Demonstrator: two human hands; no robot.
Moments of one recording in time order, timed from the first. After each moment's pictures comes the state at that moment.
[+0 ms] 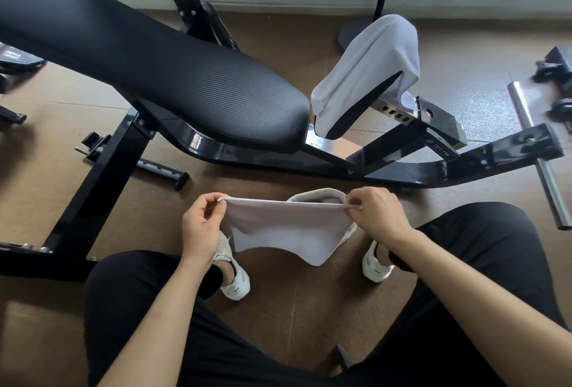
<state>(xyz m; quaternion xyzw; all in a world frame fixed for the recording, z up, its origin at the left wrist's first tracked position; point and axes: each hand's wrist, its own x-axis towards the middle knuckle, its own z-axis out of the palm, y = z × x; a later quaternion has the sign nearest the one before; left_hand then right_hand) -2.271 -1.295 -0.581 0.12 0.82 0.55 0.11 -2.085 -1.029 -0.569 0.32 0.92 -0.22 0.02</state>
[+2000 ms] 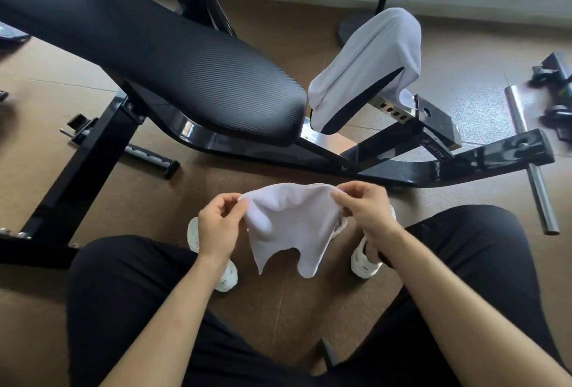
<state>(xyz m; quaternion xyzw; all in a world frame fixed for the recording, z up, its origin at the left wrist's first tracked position) -2.234 -1.259 -0.588 0.04 0.80 0.58 0.16 -2.092 -1.035 -0.573 0.43 0.67 -0.59 -0.14</state>
